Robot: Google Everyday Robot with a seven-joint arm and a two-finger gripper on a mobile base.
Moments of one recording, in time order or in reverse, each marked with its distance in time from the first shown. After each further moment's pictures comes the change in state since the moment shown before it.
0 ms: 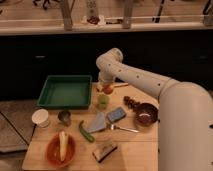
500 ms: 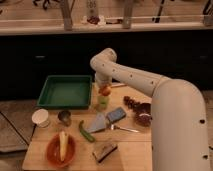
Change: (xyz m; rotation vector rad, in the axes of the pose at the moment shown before) arm 0.000 -0.023 0.008 -0.020 -0.065 0.048
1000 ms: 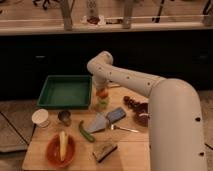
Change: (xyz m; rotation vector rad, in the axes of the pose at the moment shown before) arm -0.001 -0.012 0.015 0.001 -0.003 0.056
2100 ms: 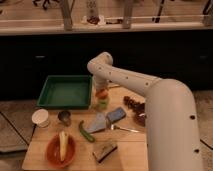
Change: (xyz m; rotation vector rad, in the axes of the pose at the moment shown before) arm 0.001 0.001 0.008 0.023 -0.021 0.022
